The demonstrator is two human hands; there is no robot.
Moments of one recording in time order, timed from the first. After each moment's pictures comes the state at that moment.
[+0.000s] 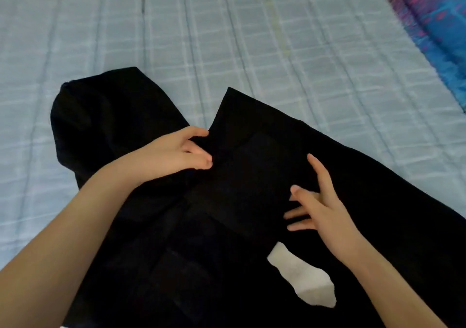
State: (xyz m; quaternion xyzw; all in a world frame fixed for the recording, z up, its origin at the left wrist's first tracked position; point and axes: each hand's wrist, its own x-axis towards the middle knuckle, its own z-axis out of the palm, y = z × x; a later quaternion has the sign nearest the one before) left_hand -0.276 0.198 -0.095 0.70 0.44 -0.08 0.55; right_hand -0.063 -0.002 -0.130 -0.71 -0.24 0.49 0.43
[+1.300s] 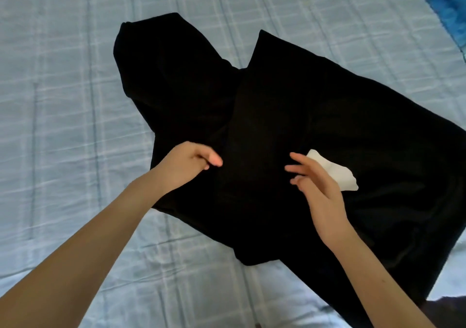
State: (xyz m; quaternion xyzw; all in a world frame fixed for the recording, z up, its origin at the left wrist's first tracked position) left_hand -0.425 0.076 -0.136 0.72 0.47 -0.02 0.51; right_hand -0.224 -0.113 -0.131 -0.75 -0.28 0.39 0.46
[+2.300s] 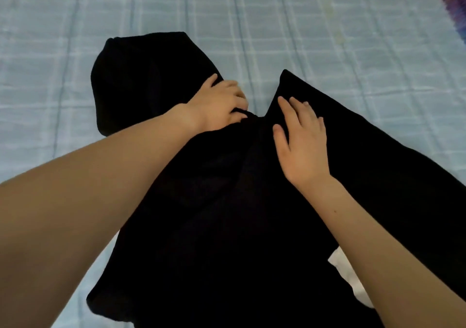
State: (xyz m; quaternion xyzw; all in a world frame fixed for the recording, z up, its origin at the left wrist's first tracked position) left_hand -0.292 0.303 -0.205 0.95 0.29 -0.05 0.14; right_hand -0.145 0.135 -0.195 -0.80 -0.56 0.09 0.16
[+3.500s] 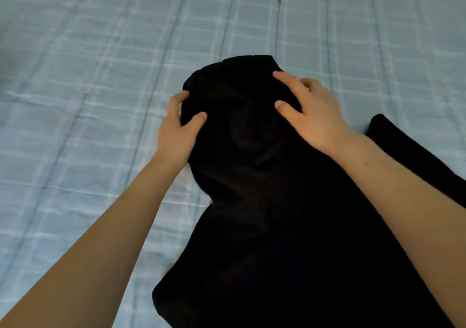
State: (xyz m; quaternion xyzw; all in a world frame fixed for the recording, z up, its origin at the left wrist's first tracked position) left_hand -0.465 0.293 -0.209 0.50 0.65 0.36 0.44; right_hand -0.217 0.301 -0.173 -0.68 -0.69 0.20 0.13
